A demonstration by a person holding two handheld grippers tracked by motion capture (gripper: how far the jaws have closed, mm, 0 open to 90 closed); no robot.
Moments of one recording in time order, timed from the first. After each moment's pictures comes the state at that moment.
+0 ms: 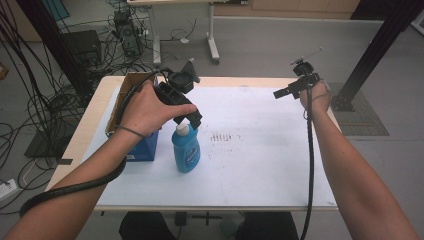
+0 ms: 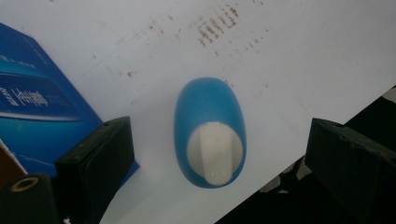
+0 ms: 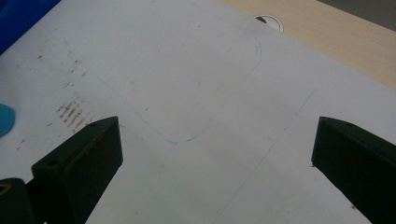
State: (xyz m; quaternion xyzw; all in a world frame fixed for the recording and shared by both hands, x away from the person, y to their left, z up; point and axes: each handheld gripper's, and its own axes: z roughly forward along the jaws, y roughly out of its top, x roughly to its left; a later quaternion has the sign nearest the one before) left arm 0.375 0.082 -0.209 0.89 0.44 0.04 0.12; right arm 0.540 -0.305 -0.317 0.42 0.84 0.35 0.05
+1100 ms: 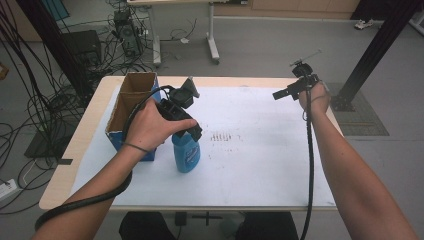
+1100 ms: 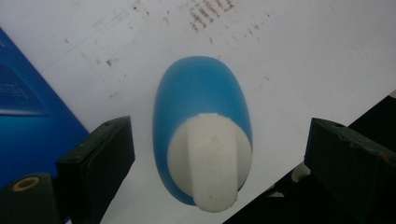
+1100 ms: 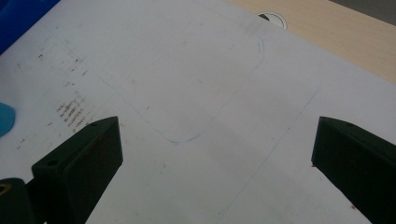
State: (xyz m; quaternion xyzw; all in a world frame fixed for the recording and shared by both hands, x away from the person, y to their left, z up) left arm 0.368 0.084 -0.249 0.89 0.44 0.03 0.12; right arm 0.540 -0.305 -0.321 0.42 0.84 0.35 0.05
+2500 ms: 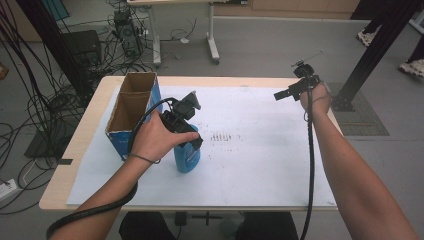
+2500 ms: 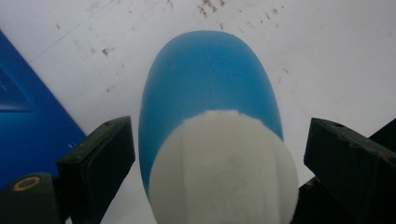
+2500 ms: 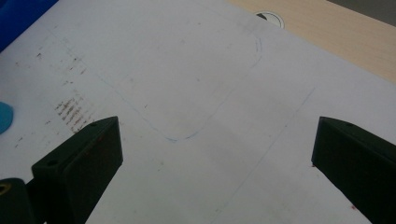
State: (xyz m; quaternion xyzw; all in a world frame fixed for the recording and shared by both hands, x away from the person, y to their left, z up) left arm 0.366 0.083 -0.281 0.89 0.45 0.05 0.11; right arm 0.538 -0.308 -0.323 0.42 0.84 0.35 0.05
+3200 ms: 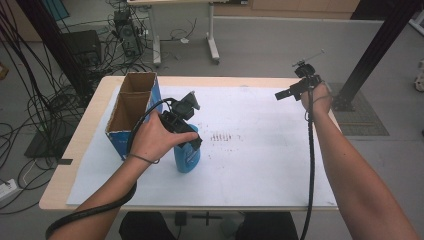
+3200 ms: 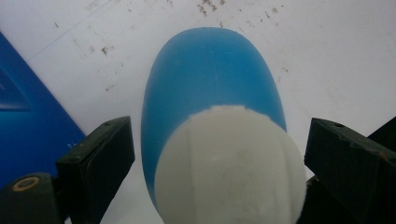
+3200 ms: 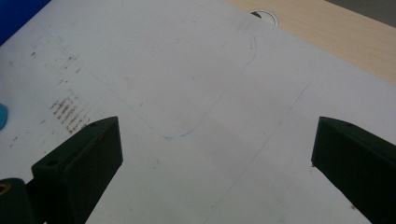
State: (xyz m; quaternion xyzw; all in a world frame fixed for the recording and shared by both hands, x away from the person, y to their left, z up) left arm 0.367 0.085 -0.281 0.89 0.45 0.04 0.11; right arm 0.538 -0.311 -0.321 0.42 0.84 0.34 0.06
